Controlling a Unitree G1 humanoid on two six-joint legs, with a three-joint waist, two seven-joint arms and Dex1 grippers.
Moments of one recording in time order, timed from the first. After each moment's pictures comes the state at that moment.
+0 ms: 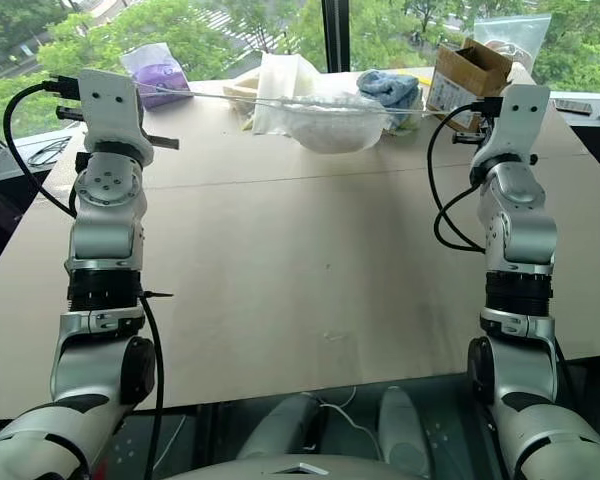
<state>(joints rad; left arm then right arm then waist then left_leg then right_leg) -0.78 0.48 0.20 0.25 0.14 0.26 0.08 -0.76 -0.31 -0.25 0.12 0.16 0.49 -0.04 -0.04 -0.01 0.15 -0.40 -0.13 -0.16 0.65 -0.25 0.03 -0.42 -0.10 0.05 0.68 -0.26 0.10</state>
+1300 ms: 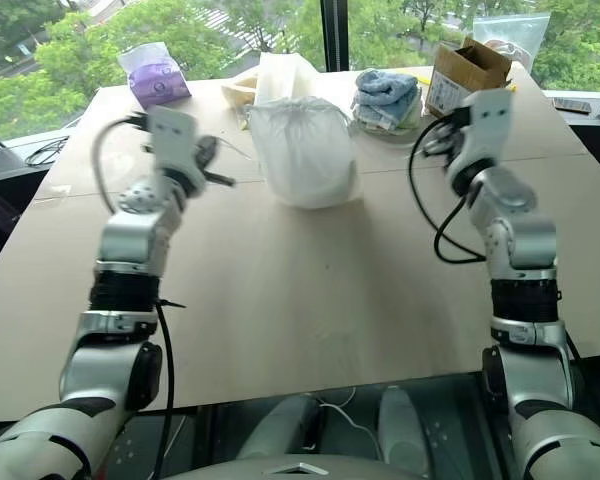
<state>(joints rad) -0.66 0.45 -0.04 0.19 -0.16 0.41 -0.38 -0.64 -0.41 0.00 -0.04 0.38 0.64 0.30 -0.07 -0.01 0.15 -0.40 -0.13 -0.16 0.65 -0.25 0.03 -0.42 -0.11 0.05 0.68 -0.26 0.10</state>
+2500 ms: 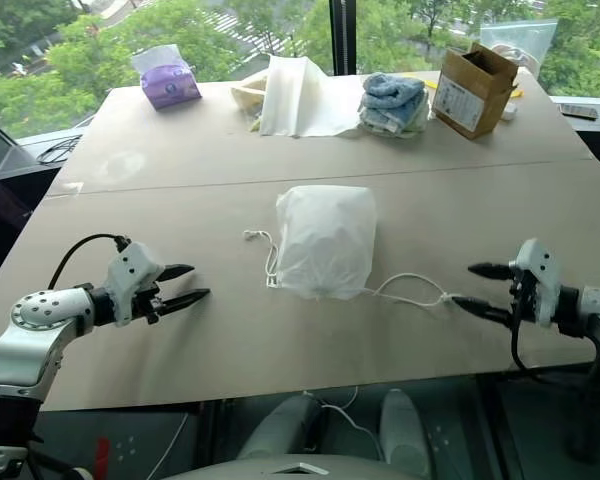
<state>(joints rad) -0.03 0.86 0.14 0.03 -0.26 0.21 -0.95 -0.20 -0.77 -0.21 0.15 0.42 0.22 1.05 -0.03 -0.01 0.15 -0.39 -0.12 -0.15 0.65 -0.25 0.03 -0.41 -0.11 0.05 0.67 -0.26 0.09</state>
